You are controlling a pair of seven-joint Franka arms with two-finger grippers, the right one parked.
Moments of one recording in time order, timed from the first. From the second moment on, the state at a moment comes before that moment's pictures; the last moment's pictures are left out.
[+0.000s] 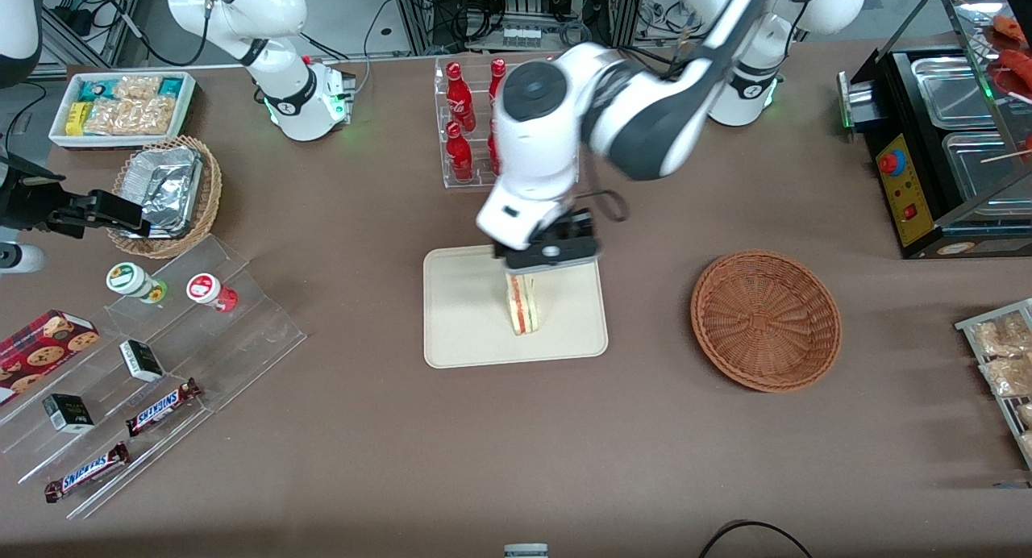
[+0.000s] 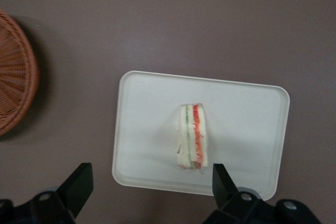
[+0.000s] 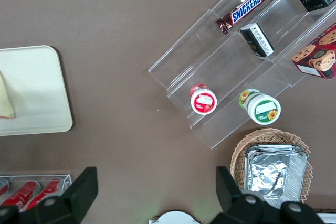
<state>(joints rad) -0.70 0.45 -0.03 -1.28 0.10 1.75 -0.95</state>
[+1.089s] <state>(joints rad) -0.26 0.11 -0.03 -1.62 0.05 1.68 -0.35</state>
